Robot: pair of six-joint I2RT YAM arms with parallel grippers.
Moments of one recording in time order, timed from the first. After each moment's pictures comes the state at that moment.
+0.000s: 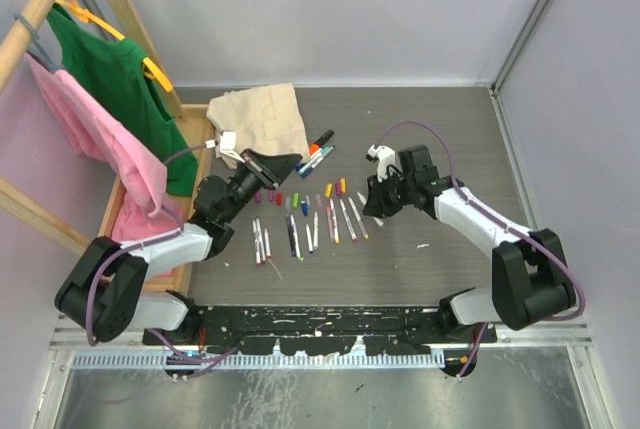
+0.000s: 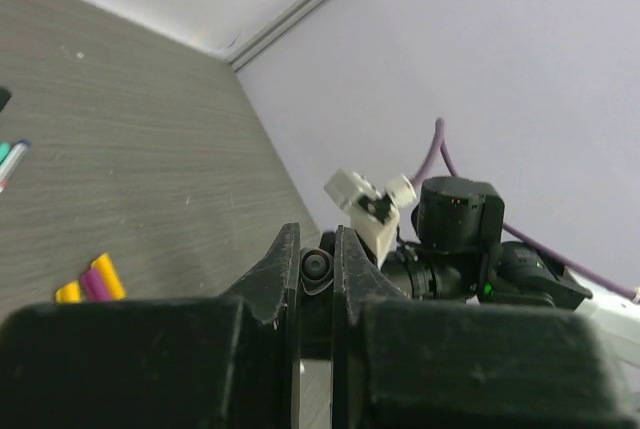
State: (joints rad) left arm -0.53 1.35 0.51 1.09 0.16 -0.99; right arm 0.33 1.34 0.81 -0.36 -0.55 -0.14
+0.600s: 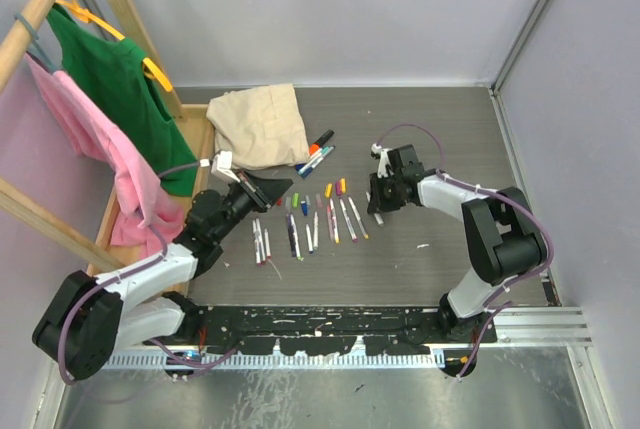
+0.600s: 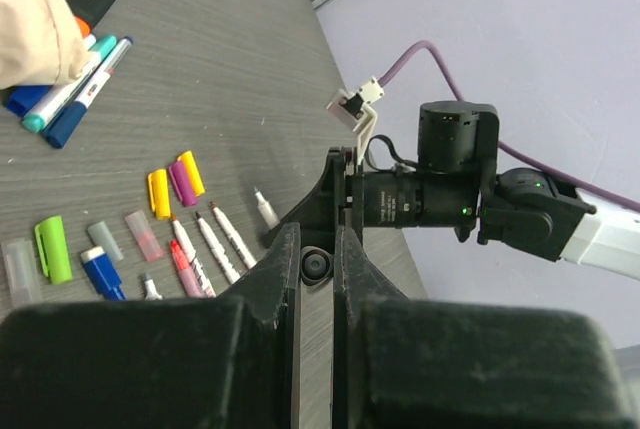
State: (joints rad) left arm -0.55 1.10 0.37 0.76 0.12 -0.93; right arm 0.33 1.64 0.86 -0.24 -0.26 0.14
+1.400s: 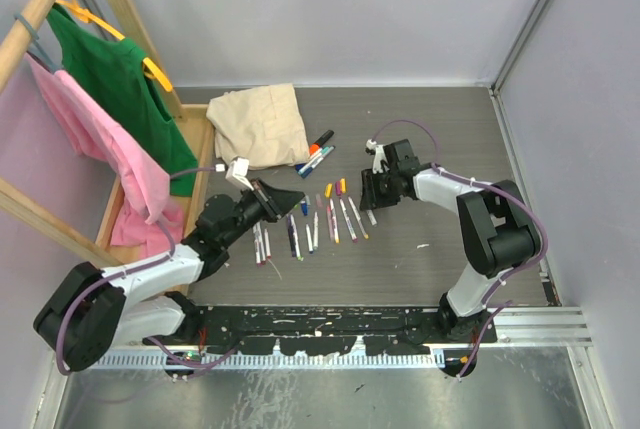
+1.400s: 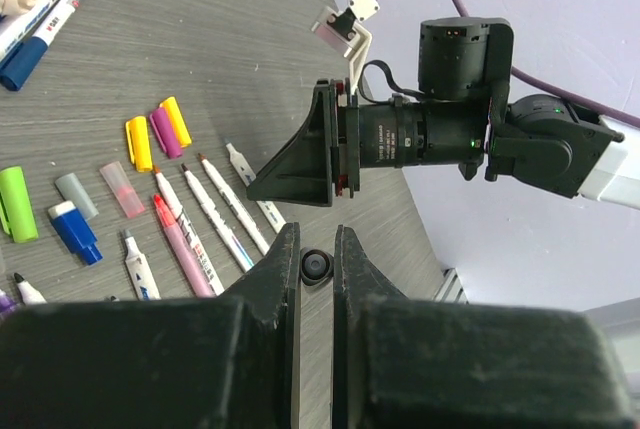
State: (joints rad) left arm -0.65 1.14 0.36 0.74 0.10 -0.91; right arm 0.33 1.69 0.92 -0.26 -0.31 0.14
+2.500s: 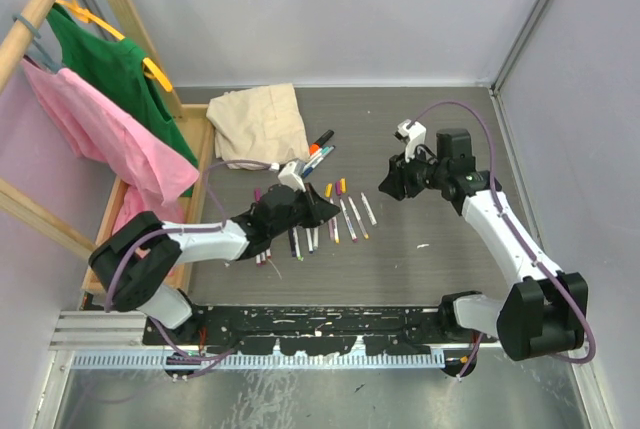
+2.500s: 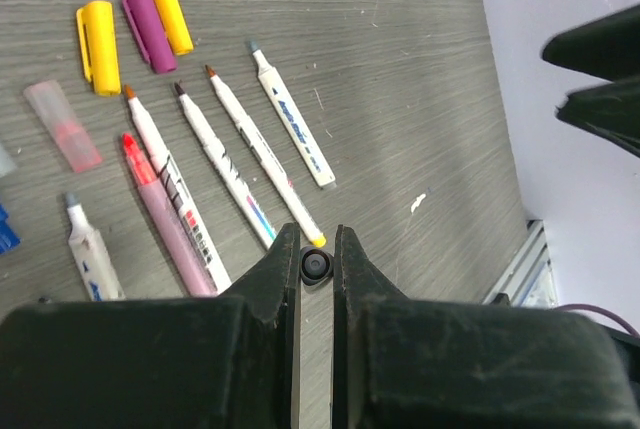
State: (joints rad) left arm -0.85 1.52 0.62 0.56 -0.02 -0.89; right arm 0.17 1.21 0.91 -0.40 -0.60 -0.19
